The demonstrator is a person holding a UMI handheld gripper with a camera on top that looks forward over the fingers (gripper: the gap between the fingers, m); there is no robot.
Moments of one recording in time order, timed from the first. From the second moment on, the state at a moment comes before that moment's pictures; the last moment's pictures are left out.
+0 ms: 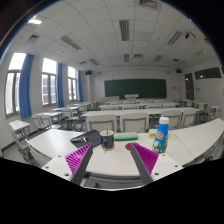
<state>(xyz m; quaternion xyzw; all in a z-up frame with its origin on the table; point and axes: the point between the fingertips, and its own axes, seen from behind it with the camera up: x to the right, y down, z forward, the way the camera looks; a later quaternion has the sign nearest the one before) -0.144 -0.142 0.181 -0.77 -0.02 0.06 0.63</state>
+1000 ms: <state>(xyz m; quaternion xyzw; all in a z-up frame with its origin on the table) 0.056 0.042 0.071 -0.77 0.04 -0.03 0.64</state>
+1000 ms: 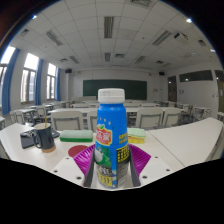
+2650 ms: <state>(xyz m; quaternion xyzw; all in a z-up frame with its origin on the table) -0.066 0.161 0.137 -0.75 -0.10 0.01 0.65</state>
